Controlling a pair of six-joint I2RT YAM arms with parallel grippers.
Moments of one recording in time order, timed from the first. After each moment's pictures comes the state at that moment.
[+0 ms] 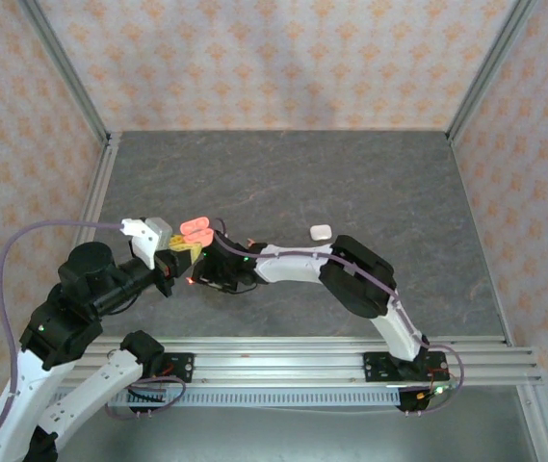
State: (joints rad) left arm -0.50 0.51 0.99 -0.76 0.20 -0.09; right arm 1.10 2.14 1.48 -0.20 -0.18 1.27
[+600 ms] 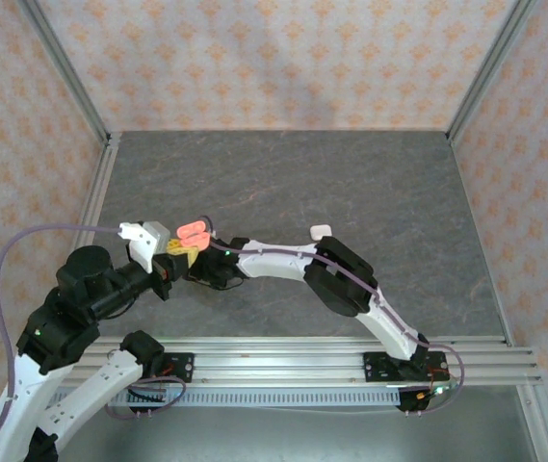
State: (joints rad) left arm -0.50 0.48 0.99 -0.80 0.18 -0.09; right arm 1.12 2.29 1.75 -0.42 -0.12 1.25
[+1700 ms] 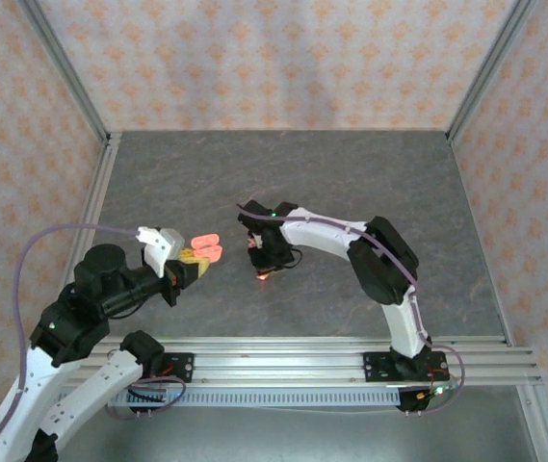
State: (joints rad) left arm -0.50 0.49 0.90 -0.78 0.30 -0.09; right arm 0.87 2.03 1.52 -0.95 -0.19 0.43
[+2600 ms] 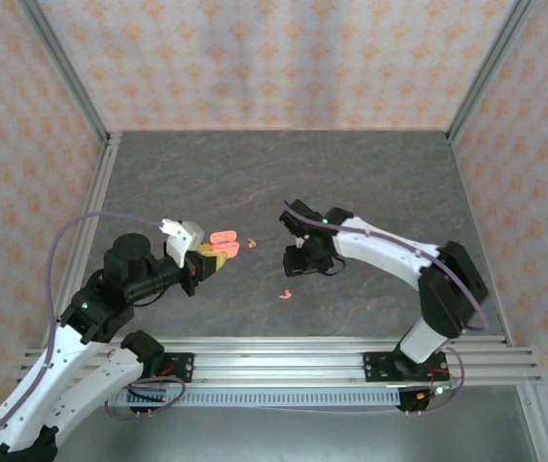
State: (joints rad) left arm -0.50 0.58 0.77 -0.57 0.34 -0.12; right arm 0.79 1.58 1.15 -0.88 -0.10 0.63
